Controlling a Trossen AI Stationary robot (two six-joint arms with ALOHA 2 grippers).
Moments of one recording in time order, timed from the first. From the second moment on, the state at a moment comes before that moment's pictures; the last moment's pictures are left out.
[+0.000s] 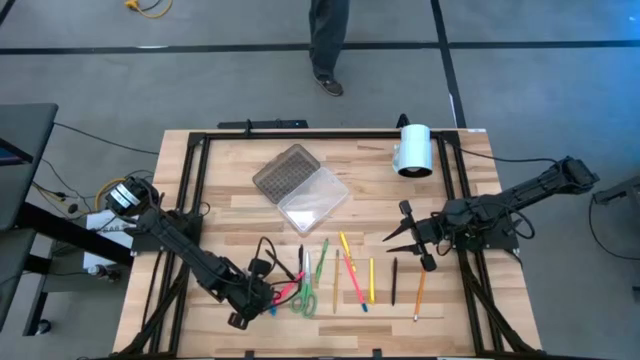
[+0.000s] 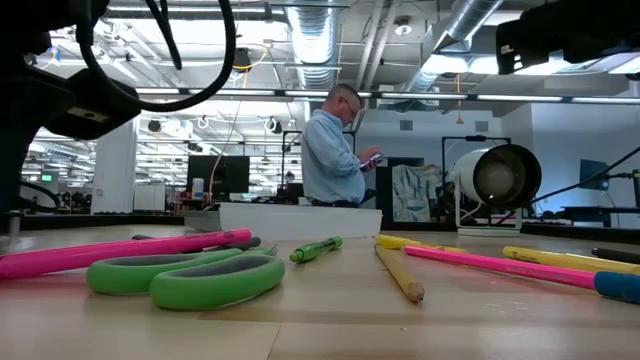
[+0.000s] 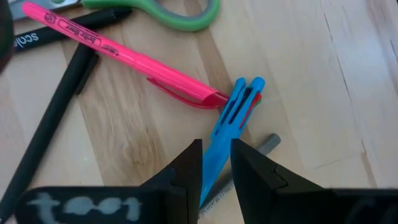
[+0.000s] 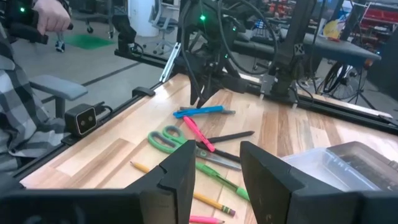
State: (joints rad) left arm -0.69 1.64 0.91 -0.43 -0.12 -0.36; right arm 0.32 0.75 0.29 0.28 -0.03 -0.20
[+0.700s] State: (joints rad) left arm -0.69 1.64 0.91 -0.51 -0.12 -0.34; right arm 0.32 0.75 0.29 0.33 -0.03 -0.19
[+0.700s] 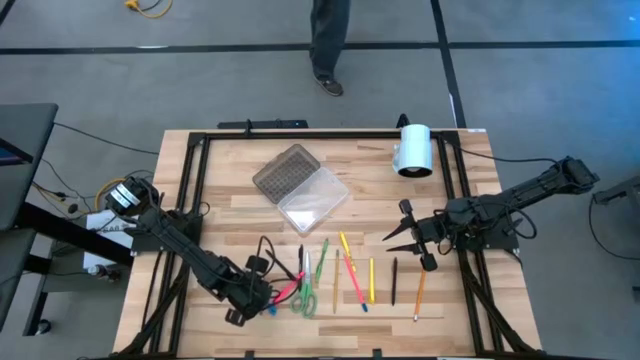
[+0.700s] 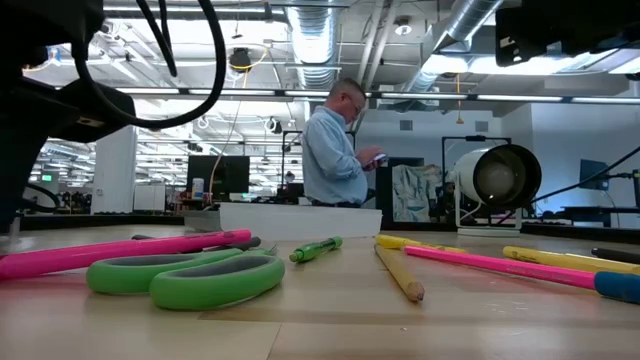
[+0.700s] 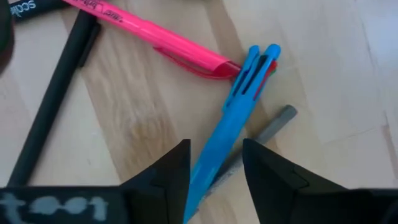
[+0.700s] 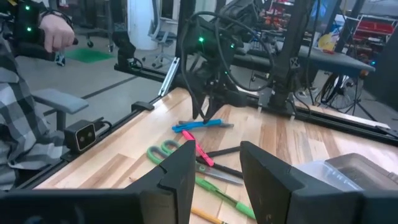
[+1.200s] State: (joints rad) left arm -0.67 1.64 0.83 -0.38 -0.09 -0.30; right arm 0.32 0.75 0.29 0.35 -0.03 -0.18
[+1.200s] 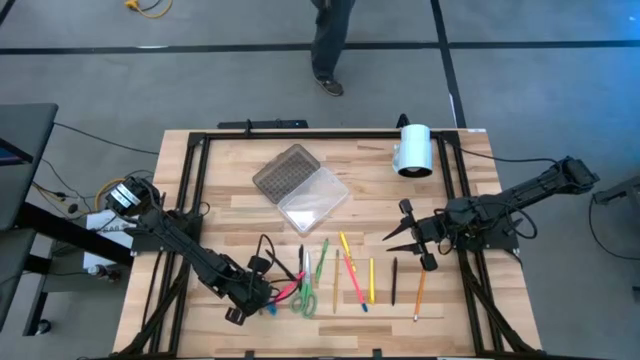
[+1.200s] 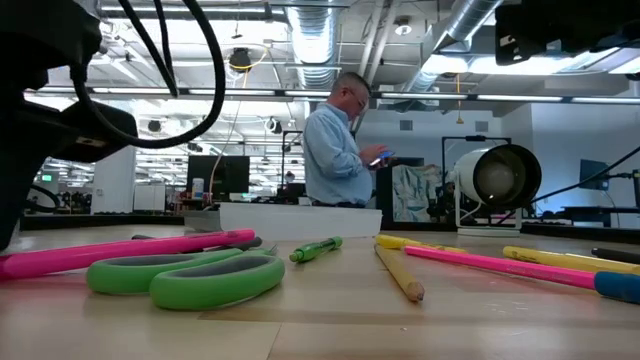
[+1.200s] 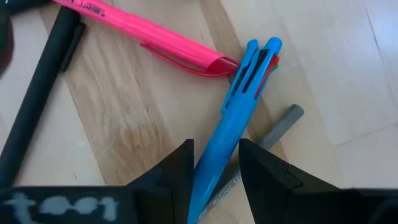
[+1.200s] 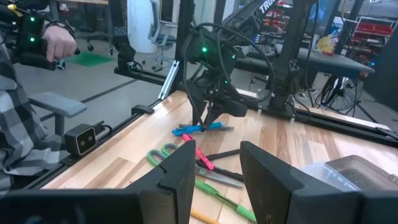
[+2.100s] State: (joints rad) left arm -0.62 1.64 0.81 -0.43 -0.11 -0.29; right arm 0.32 0.75 0.29 0.33 -0.03 -0.18
